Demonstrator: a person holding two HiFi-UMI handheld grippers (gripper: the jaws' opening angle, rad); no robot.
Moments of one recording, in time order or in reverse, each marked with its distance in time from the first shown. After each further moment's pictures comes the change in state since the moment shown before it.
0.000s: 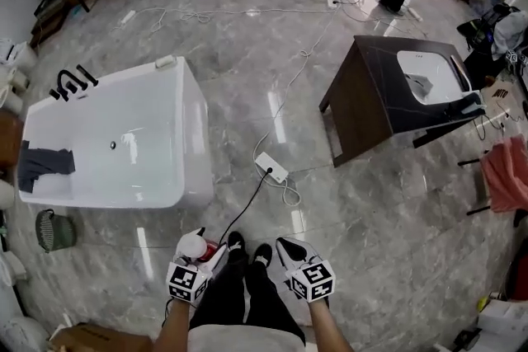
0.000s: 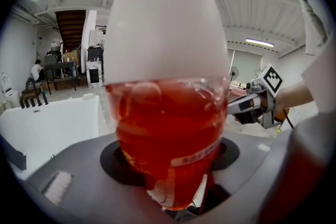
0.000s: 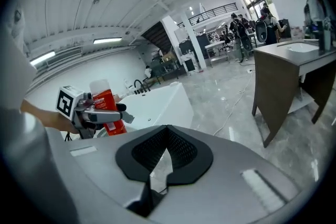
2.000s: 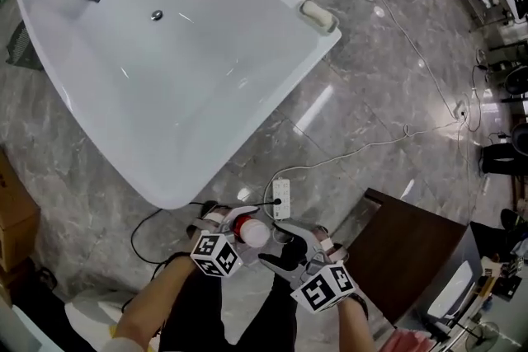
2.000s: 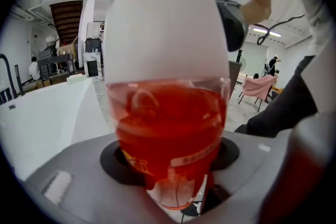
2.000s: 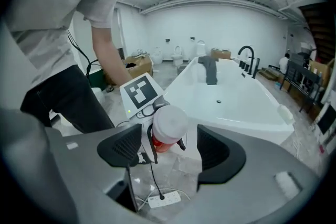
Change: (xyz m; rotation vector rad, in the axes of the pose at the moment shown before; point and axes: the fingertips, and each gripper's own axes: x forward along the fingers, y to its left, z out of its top) left arm 0.294 0.199 -0.061 0.018 0.065 0.020; right arm 0.350 0.004 0.089 -1.165 0.524 1.033
